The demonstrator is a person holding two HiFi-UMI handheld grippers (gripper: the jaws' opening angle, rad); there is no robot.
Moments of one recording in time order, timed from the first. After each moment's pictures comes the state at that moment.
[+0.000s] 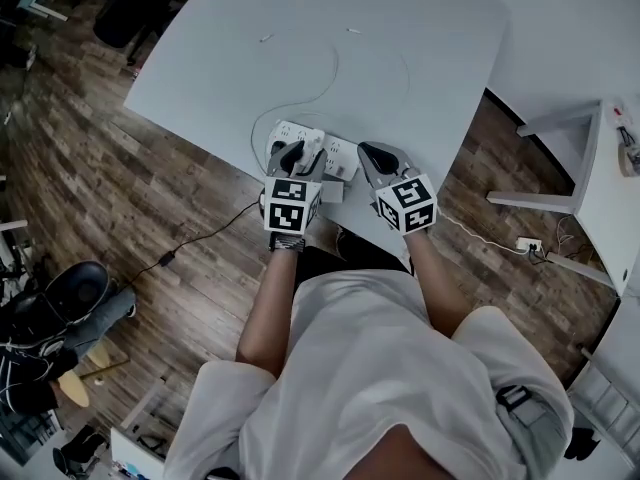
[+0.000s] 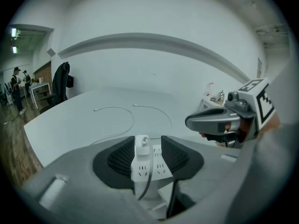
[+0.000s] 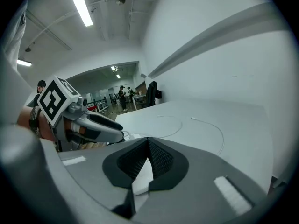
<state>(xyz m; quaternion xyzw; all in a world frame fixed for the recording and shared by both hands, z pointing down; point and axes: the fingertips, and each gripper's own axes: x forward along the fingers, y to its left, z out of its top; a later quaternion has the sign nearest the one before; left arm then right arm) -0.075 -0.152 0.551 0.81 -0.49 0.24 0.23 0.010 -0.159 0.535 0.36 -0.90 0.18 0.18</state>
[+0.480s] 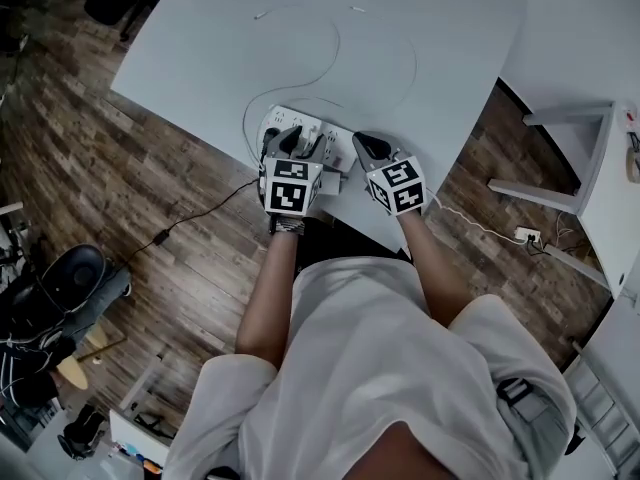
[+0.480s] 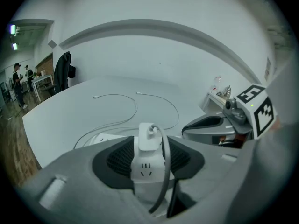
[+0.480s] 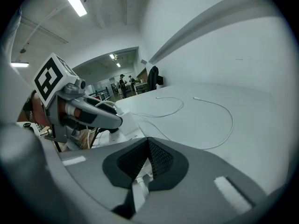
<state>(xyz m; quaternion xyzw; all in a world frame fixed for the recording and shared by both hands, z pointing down) -0.077 -0.168 0.602 0.78 -0.49 0.28 0.27 0.004 -0.170 0.618 0.33 -0.88 0.22 0.25</state>
